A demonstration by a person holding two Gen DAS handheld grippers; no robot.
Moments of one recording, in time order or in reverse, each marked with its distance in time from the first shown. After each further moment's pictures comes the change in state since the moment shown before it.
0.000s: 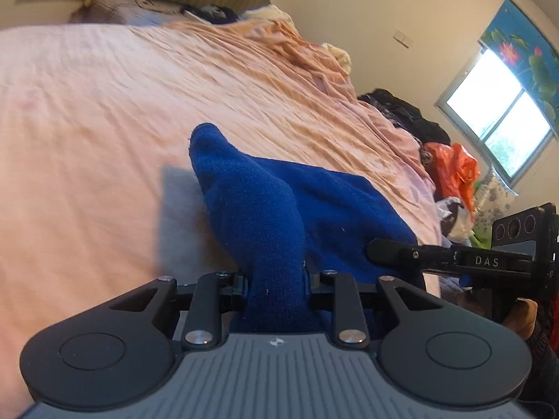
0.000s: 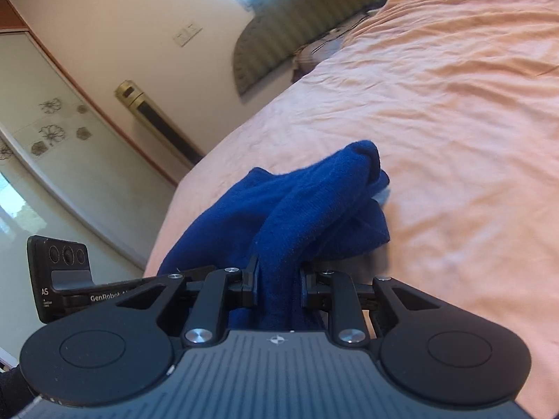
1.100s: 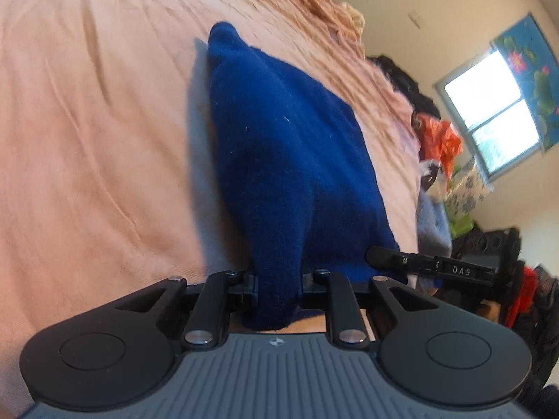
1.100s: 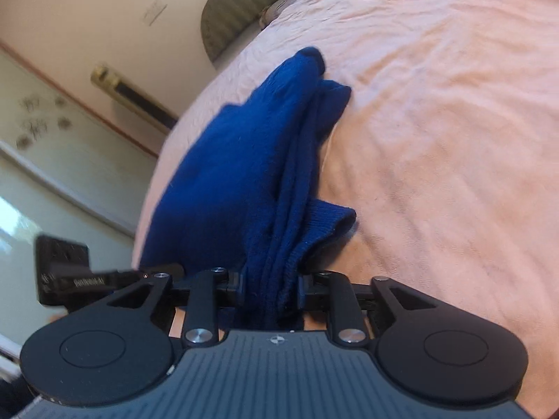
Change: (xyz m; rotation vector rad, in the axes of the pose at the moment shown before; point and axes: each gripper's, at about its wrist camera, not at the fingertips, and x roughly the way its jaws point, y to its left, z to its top) left arm -0.047 0.052 -0.081 -0.187 0.198 -0.133; right arm -0.027 0.006 -0.100 0.179 0.081 -0.053
